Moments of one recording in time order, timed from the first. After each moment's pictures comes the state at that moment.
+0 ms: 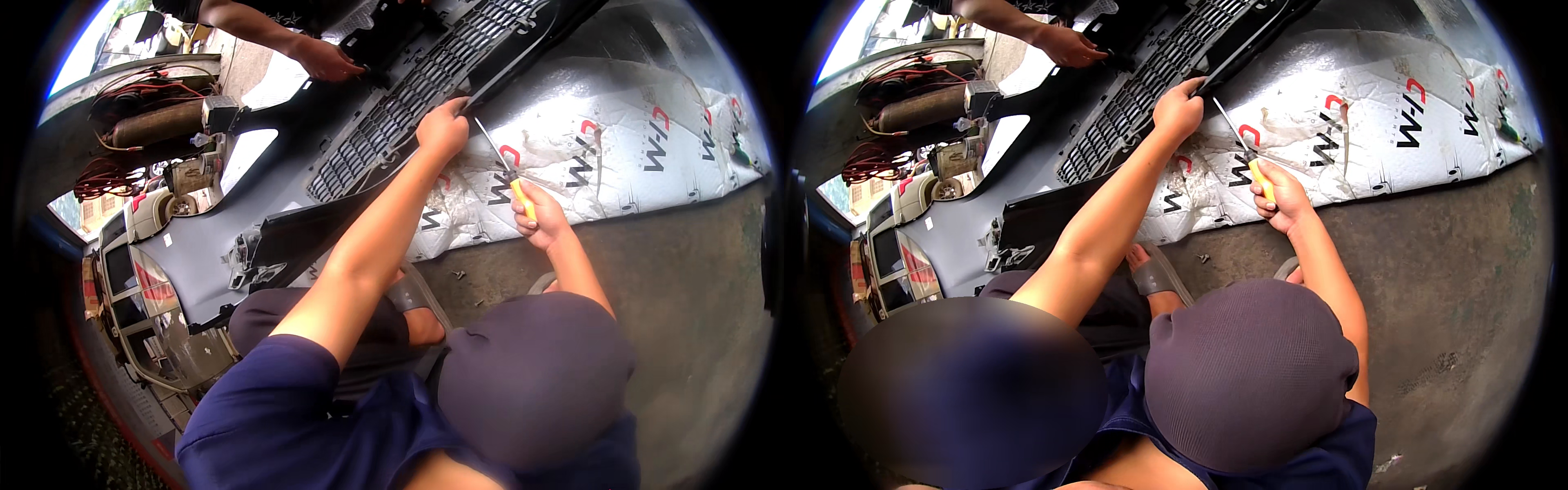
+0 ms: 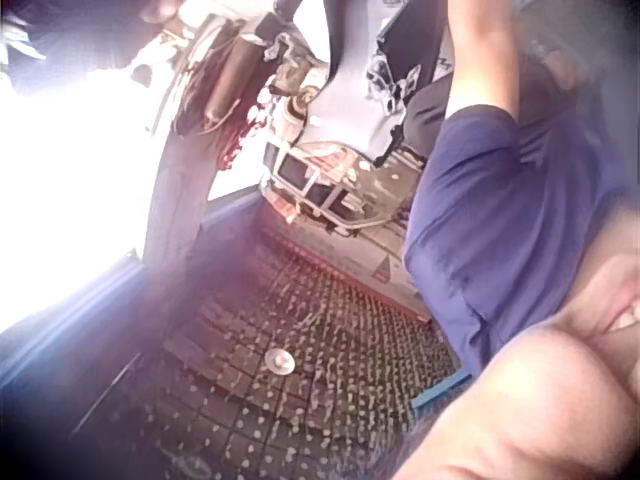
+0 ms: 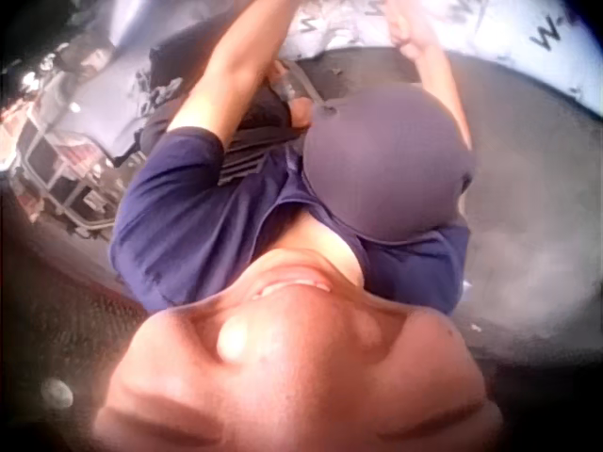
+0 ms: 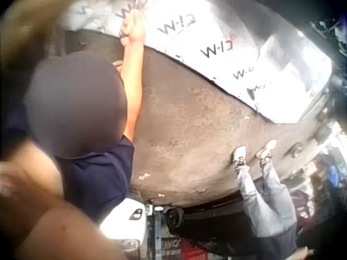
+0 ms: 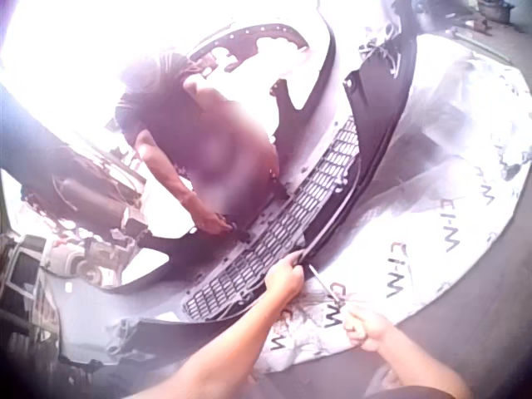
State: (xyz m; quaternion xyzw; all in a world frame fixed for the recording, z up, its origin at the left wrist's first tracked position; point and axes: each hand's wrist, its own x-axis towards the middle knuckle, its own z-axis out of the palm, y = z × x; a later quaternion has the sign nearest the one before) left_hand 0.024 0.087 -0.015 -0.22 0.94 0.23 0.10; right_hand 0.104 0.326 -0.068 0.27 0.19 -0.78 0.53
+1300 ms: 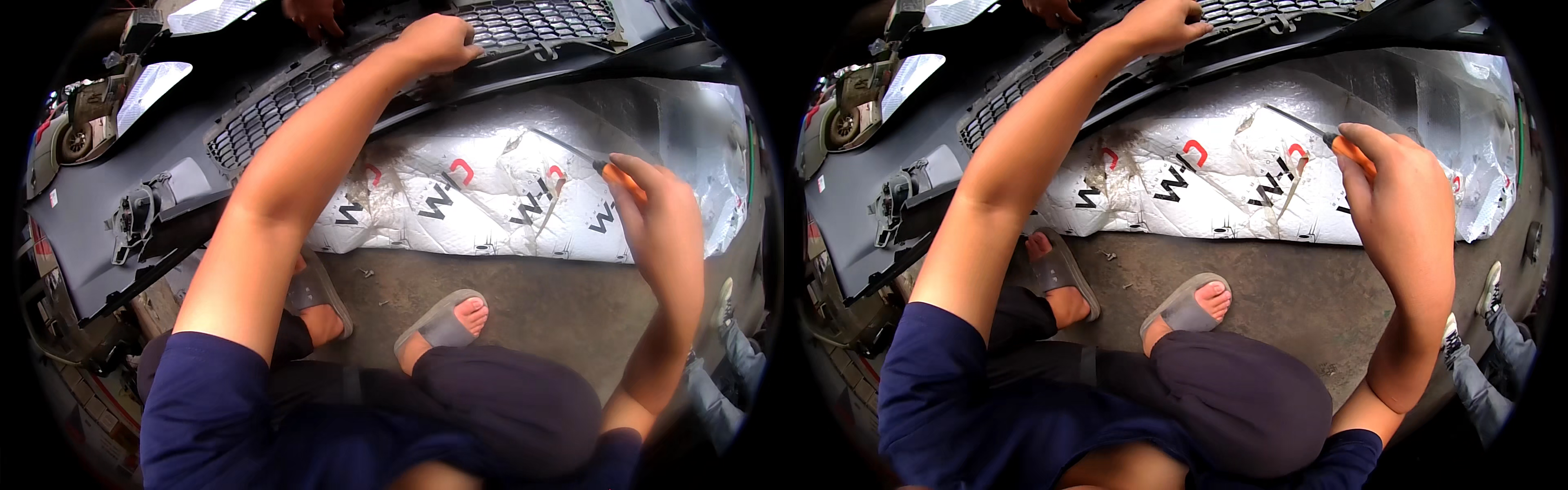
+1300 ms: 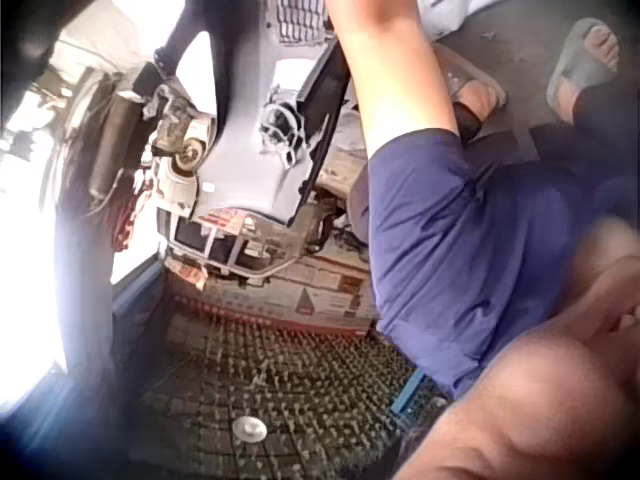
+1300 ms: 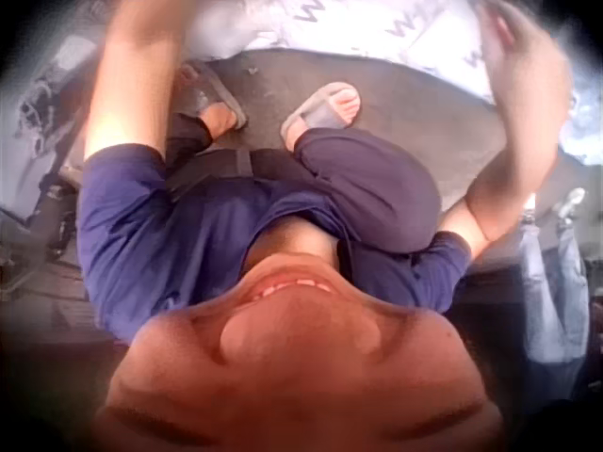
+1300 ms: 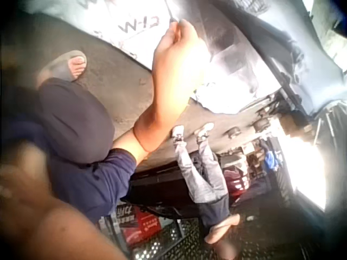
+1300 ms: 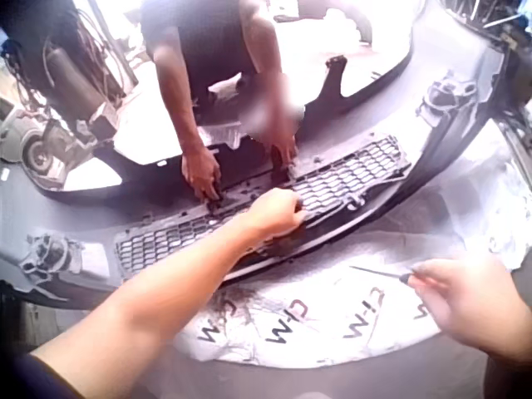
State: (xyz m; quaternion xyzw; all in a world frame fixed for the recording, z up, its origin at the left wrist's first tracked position) left_hand -0.104 0.049 -0.003 -0.04 0.97 0.20 0.10; right_hand -0.073 0.370 0.177 -0.33 0.93 -0.12 0.13
